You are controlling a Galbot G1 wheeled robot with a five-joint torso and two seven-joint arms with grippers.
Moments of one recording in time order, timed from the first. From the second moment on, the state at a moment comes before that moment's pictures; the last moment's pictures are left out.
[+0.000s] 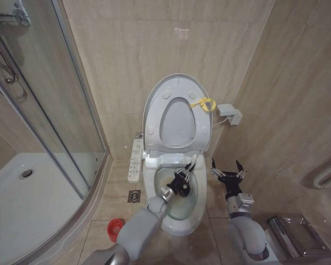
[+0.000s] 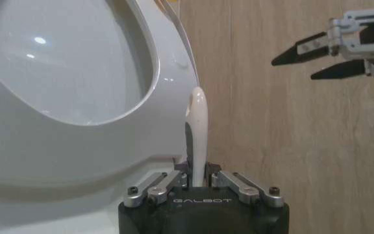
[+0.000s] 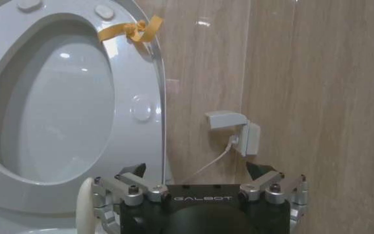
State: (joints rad) left arm 0.57 -1.61 0.24 -0.75 -0.36 -0.74 0.30; right arm -1.34 1.33 0.52 1.99 0.15 -0.03 0.29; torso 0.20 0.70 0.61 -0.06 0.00
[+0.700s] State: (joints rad) left arm 0.58 -1.61 0.24 -0.74 -0.35 -0.74 0.30; right arm -1.34 1.33 0.52 1.99 0.15 -0.03 0.29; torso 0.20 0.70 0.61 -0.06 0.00
